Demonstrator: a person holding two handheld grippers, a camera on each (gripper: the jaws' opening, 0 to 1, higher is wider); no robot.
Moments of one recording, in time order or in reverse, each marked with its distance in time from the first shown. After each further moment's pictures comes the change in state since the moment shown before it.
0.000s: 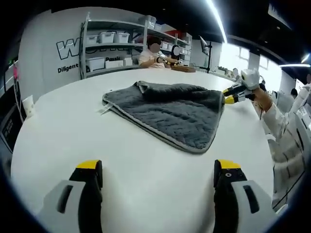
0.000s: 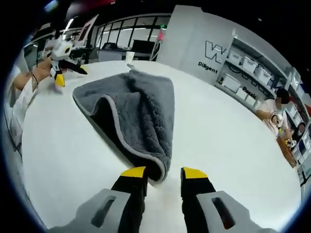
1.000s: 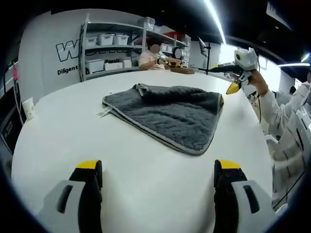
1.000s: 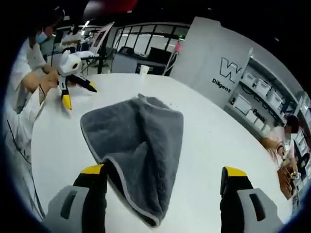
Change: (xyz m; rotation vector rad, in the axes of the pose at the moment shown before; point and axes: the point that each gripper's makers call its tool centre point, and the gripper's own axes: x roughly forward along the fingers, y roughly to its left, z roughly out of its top) left arm -0.003 -0.004 0.003 0.009 -0.021 -0.007; right arm 0.010 0.021 0.110 -0.159 -0.092 0.098
